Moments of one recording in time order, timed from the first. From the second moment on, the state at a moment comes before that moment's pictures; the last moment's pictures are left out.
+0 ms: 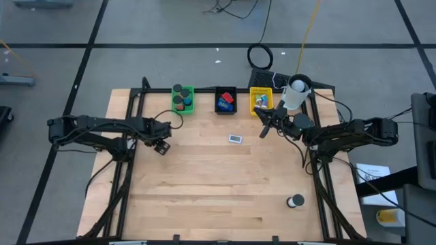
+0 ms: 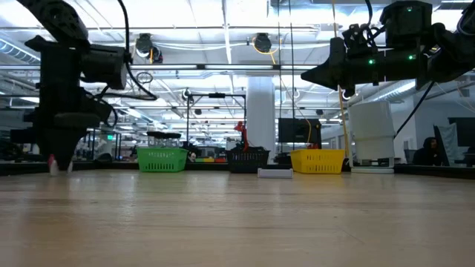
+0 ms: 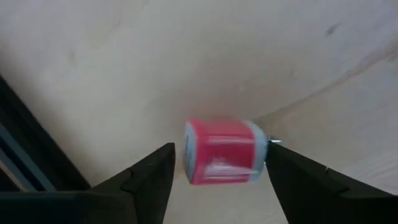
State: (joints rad) left arm 0.28 1.17 0.53 -0.92 -0.11 -0.69; right arm -0.29 1.19 0.24 1.07 0.23 0.06
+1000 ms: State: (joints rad) left arm 0.22 1.17 0.65 -0.64 -0.12 -0.50; right arm -0.29 1.19 0.24 1.09 0.20 0.06
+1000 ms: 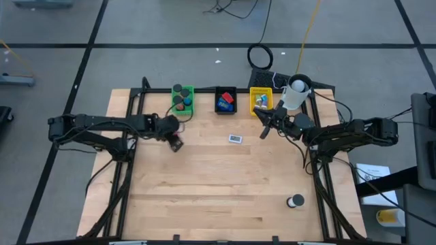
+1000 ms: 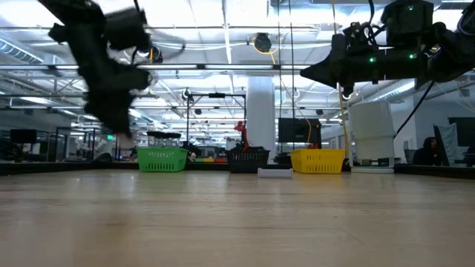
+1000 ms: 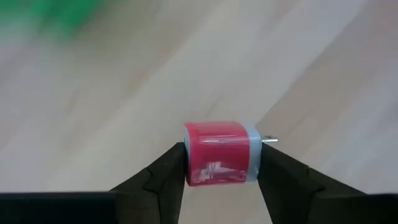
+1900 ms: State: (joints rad) left arm 0.09 1.96 1.04 0.31 0.05 -0.21; right arm -0.29 1.19 0.24 1.09 0.18 0.06
